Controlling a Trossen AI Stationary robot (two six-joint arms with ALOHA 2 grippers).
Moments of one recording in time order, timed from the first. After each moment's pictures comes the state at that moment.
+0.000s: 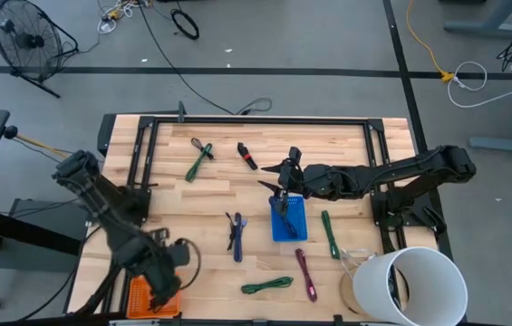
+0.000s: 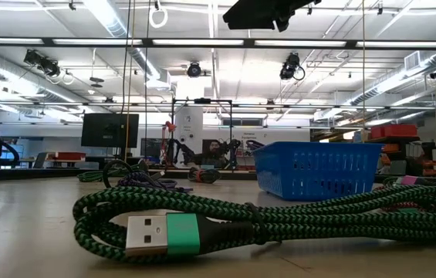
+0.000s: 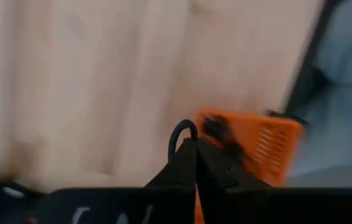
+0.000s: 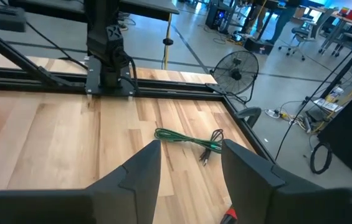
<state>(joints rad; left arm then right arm) -0.84 1.54 1.36 -1.19 -0.04 -1.09 0.13 1.43 1.05 0.08 0.43 -0.12</state>
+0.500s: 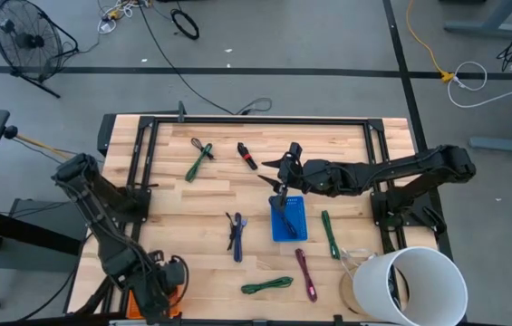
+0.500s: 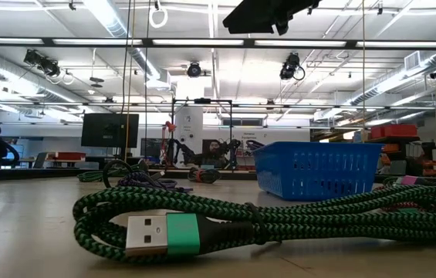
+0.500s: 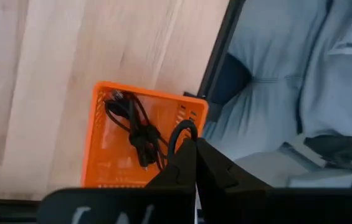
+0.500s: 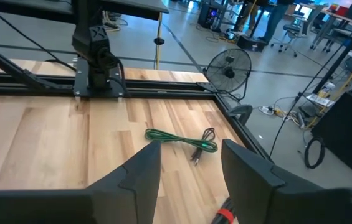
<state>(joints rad) -0.94 1.57 1.36 -0.98 0.04 -1.27 0.10 1.43 1.05 0.09 0.43 -0.11</state>
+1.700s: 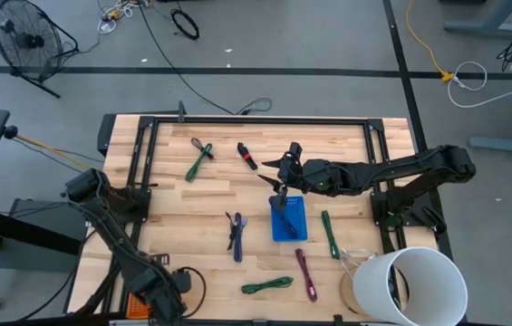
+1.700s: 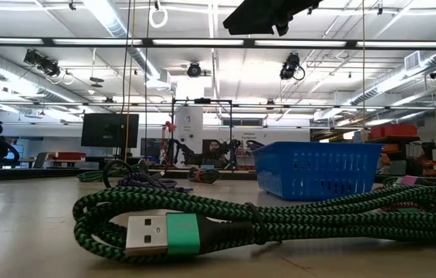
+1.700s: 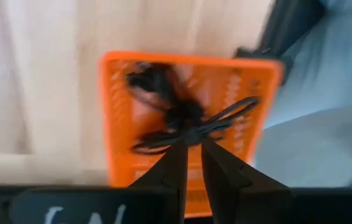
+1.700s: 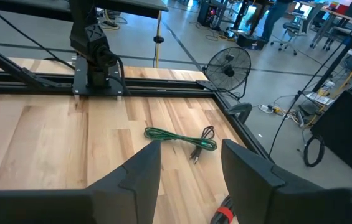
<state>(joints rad) -0.91 1.75 1.35 -1.08 0.20 -1.06 0.10 1.43 1.05 0.08 0.43 -0.11</state>
